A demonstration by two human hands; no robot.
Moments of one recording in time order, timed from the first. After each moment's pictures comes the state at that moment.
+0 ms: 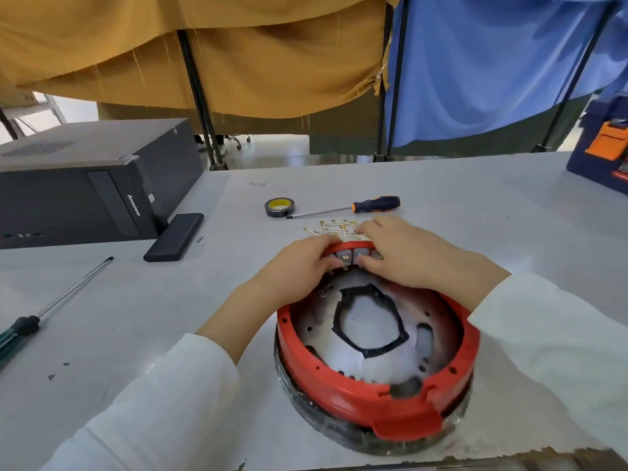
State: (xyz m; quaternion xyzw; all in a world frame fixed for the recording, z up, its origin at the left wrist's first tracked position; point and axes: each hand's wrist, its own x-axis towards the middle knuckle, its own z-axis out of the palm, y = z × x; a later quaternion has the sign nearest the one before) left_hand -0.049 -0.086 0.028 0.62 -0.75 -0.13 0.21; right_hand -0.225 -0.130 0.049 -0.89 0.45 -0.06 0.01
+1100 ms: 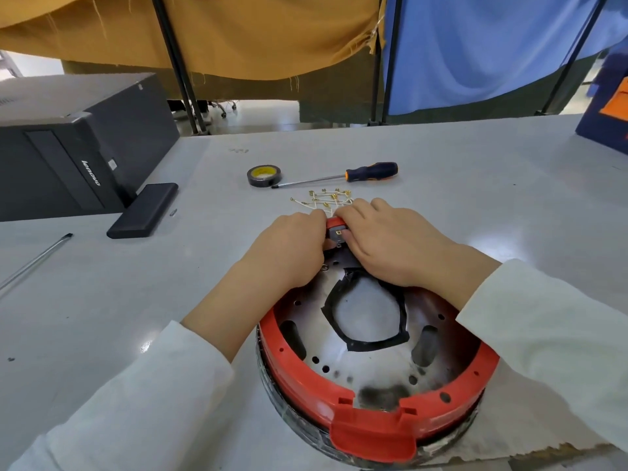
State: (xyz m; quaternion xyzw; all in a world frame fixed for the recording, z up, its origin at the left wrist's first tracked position) left_hand -0.060 -0.101 0.013 0.67 -0.74 0.03 0.07; right_hand -0.217 -0.137 0.008 -0.91 0.38 -0.10 -0.13
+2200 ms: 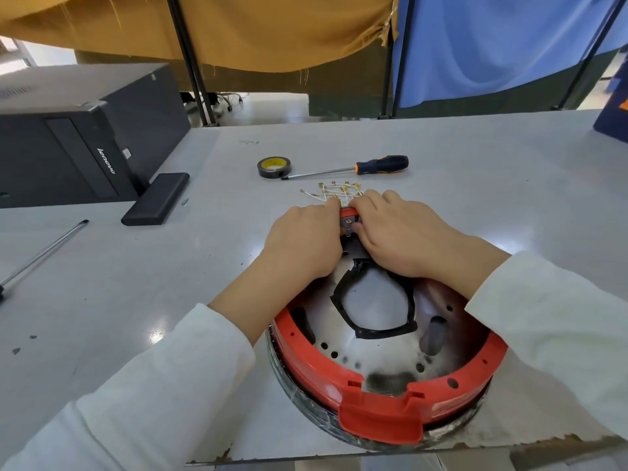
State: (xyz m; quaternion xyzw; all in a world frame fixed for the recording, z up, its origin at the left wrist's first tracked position) left_hand -0.072 -0.092 0.018 0.70 -0.71 0.04 0.08; right_hand -0.216 -0.139 0.005 -0.90 0.40 -0.09 -0.14
